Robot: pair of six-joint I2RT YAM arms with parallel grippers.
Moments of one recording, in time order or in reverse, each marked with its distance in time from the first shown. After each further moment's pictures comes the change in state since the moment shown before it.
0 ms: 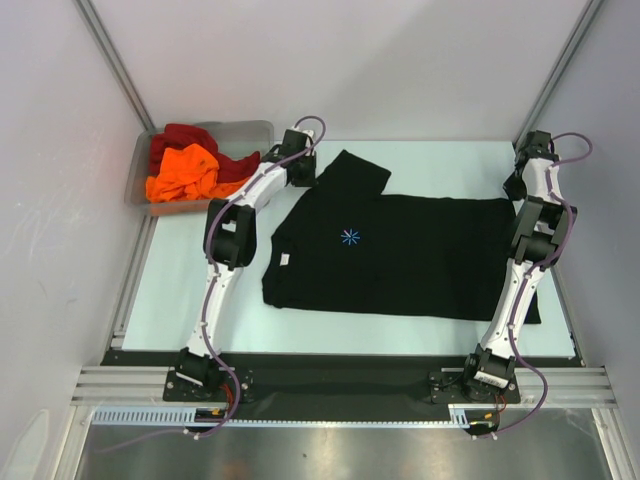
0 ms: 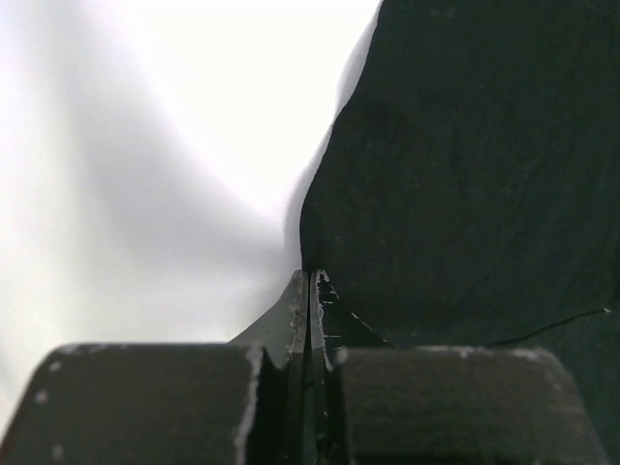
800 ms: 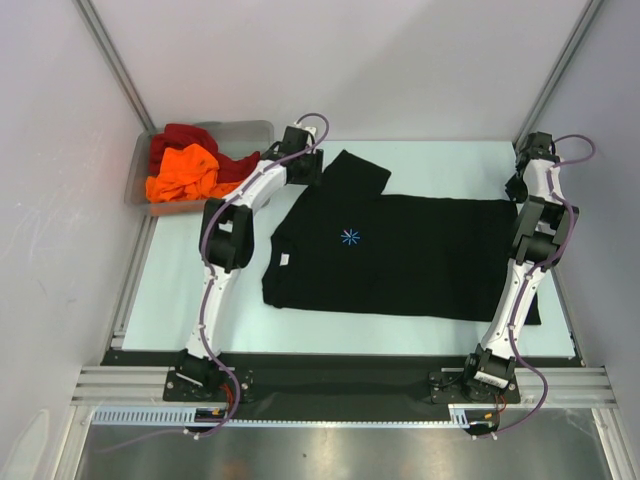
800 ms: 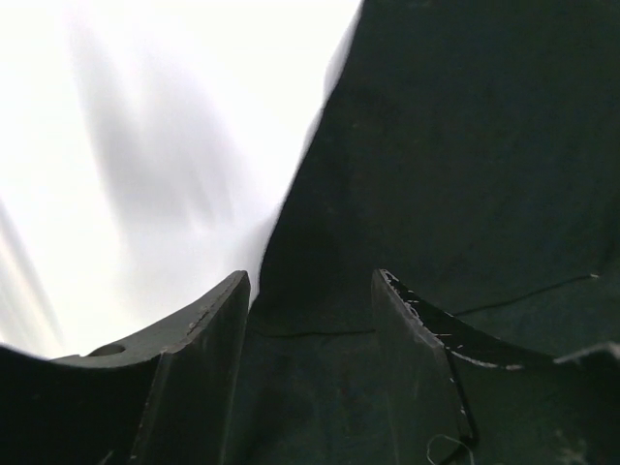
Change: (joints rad) left arm -0.015 -0.097 -0.087 0.010 -0.049 0.063; right arm -0.006 -0.013 -0.027 0.012 0.026 0.024
